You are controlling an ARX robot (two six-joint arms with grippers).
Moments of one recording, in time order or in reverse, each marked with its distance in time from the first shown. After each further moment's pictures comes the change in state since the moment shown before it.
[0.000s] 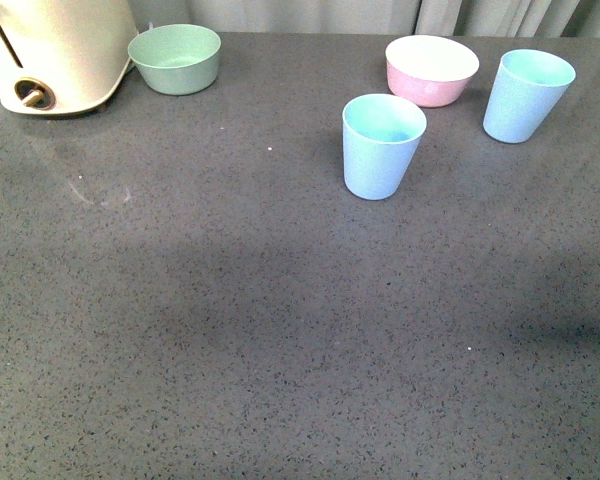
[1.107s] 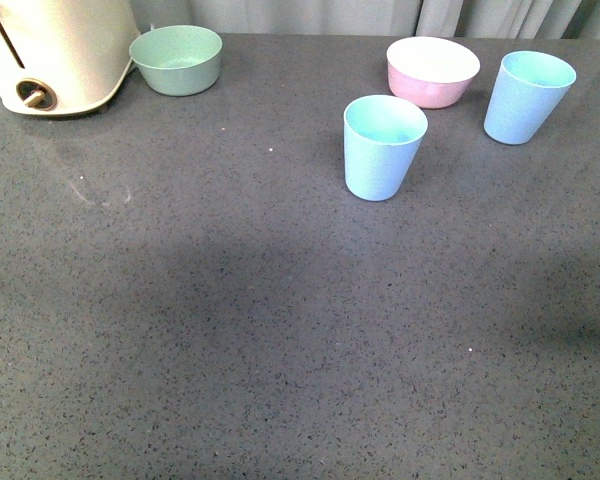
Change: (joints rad) left arm 0.227 -0.718 -0.409 -0.302 0.224 0.006; right arm 0.000 0.000 0.000 0.000 0.000 0.000
